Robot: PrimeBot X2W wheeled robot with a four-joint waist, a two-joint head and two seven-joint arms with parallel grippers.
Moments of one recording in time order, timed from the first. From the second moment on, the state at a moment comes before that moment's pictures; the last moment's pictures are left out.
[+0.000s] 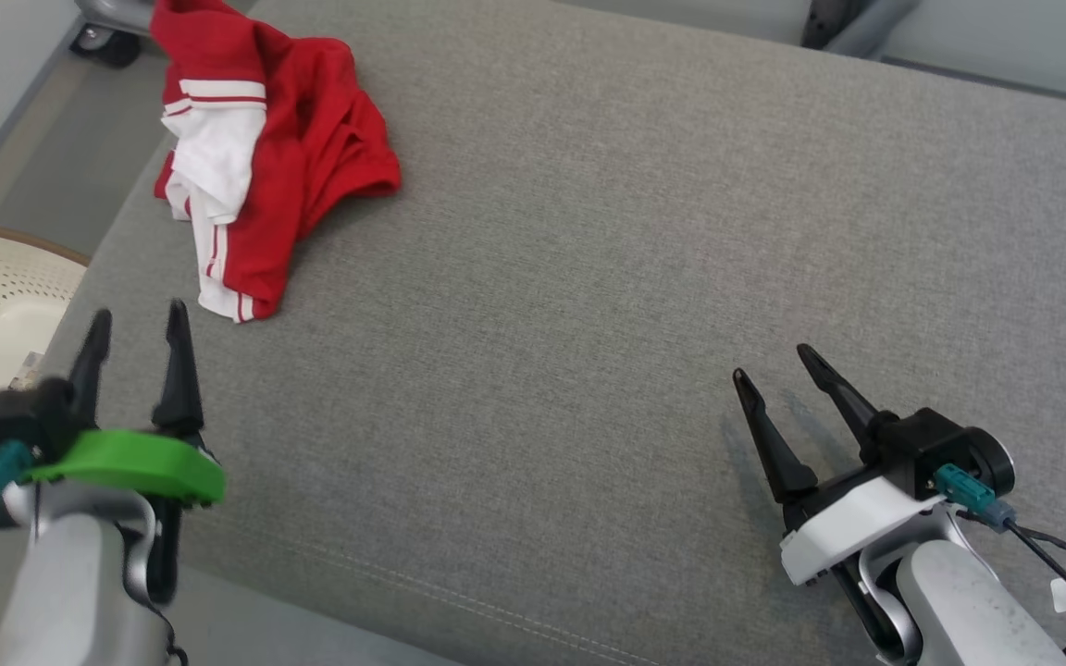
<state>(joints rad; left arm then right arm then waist) -0.30 0.14 0.04 0.47 -0.30 -0.13 -0.26 -0.20 -0.20 0.30 0.26 0.24 0.13 -0.26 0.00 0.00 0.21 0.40</state>
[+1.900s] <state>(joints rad) -0.75 0.29 -0.50 0.48 -0.50 -0.13 -0.26 -0.17 -0.11 0.24 0.26 0.36 0.13 -0.26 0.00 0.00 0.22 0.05</state>
